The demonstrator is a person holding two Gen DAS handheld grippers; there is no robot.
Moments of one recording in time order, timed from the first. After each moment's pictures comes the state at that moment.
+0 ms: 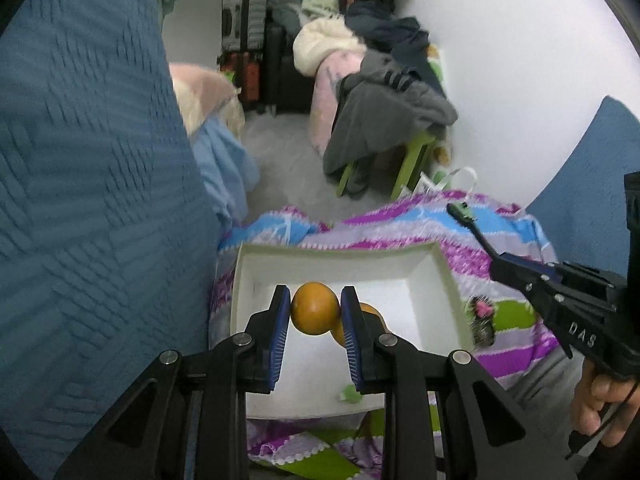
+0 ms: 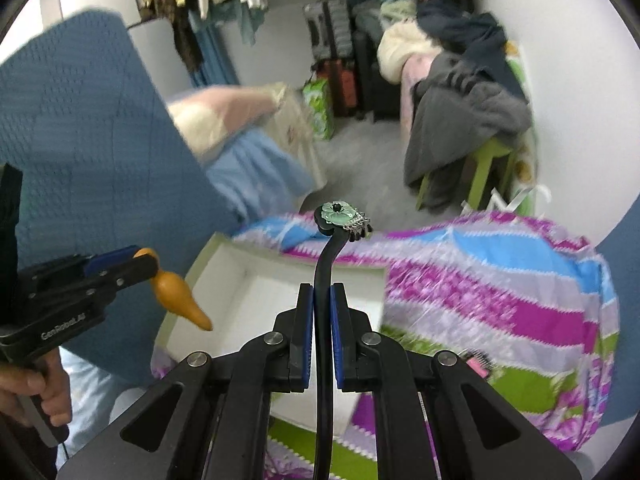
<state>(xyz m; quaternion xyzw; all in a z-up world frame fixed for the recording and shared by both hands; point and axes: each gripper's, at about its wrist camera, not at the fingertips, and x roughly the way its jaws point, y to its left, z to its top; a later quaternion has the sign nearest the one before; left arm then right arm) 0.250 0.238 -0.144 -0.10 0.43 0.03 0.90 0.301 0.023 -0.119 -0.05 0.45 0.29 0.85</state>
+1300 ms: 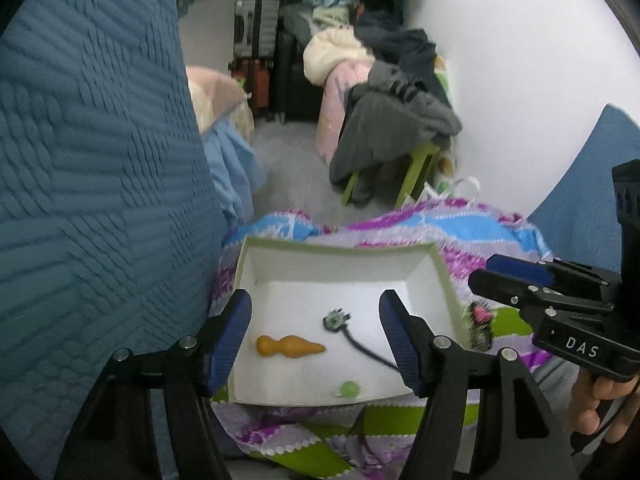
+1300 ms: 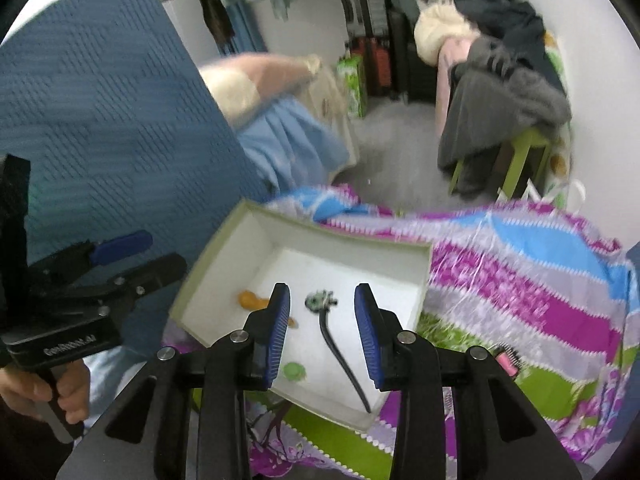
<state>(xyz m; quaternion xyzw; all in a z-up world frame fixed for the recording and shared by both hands) 0.225 0.226 -0.128 -0.11 0.40 0.05 0.91 0.292 0.021 -0.102 -0.05 0.44 0.33 0.83</state>
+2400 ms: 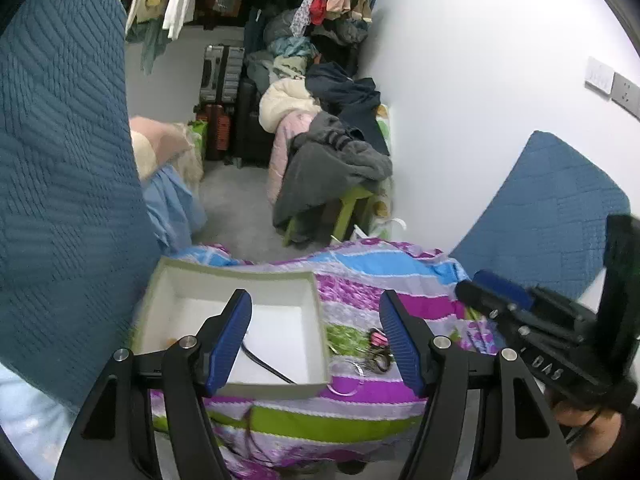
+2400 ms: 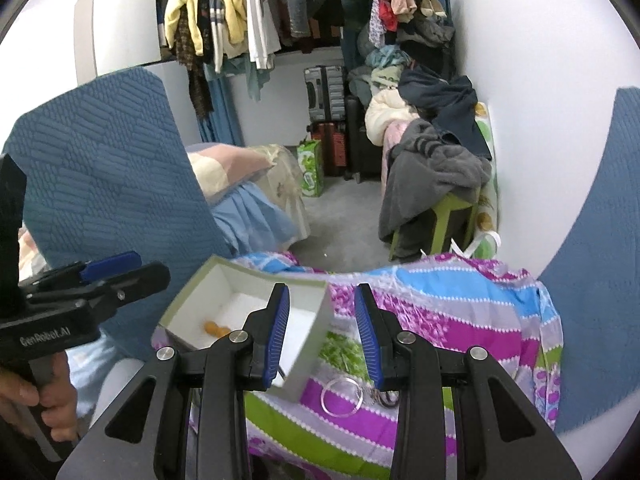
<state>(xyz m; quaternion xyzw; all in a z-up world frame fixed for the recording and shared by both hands) 0.170 0.113 -0.068 -0.15 0.32 0.00 0.94 0.229 -0.100 -0.050 -0.04 0.33 0.28 0.90</state>
